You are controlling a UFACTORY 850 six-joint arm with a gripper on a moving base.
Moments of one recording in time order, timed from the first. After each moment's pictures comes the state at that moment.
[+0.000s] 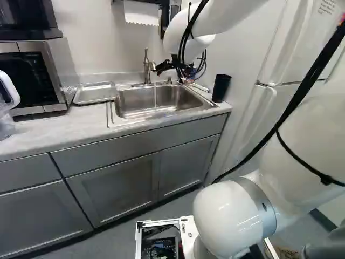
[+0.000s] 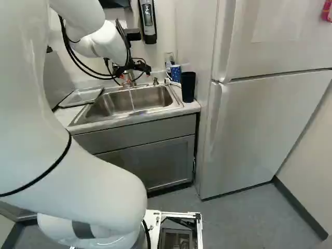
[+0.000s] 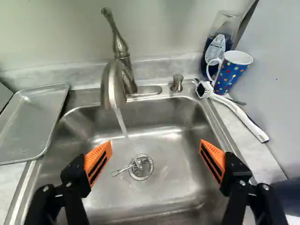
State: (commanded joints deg) arm 8.1 7.9 -53.1 0.0 -4.9 0.0
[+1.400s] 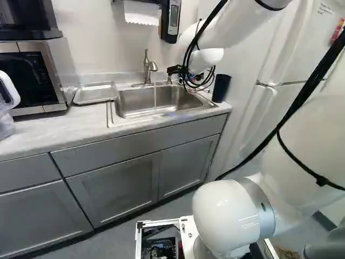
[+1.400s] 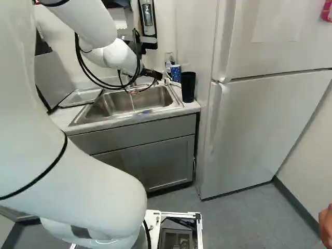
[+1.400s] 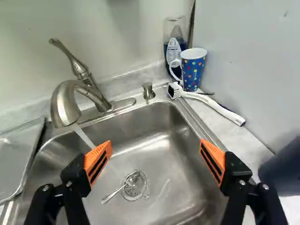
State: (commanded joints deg) arm 2.6 9.6 -44.8 11.4 9.0 0.0
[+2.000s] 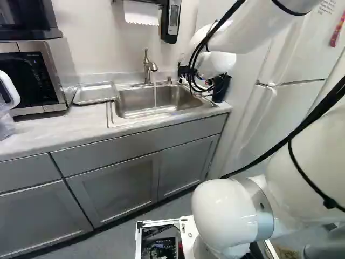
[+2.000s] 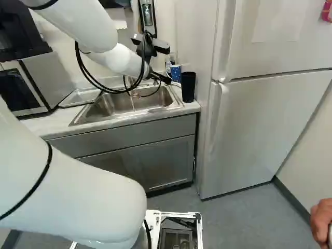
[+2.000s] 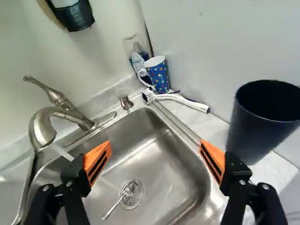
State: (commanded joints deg) arm -2.3 15.0 -39.5 21.7 12.9 0.0
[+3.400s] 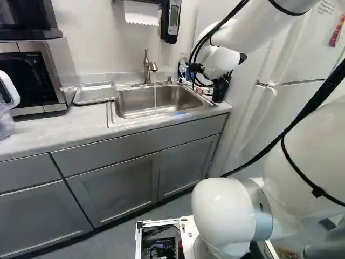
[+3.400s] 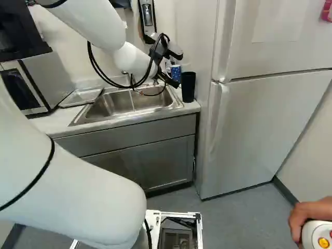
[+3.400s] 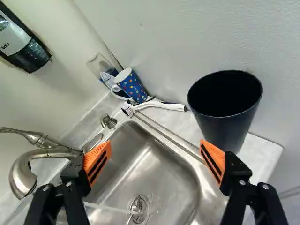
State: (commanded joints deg) arm -5.5 12.8 -41.4 33.6 13.0 0.0
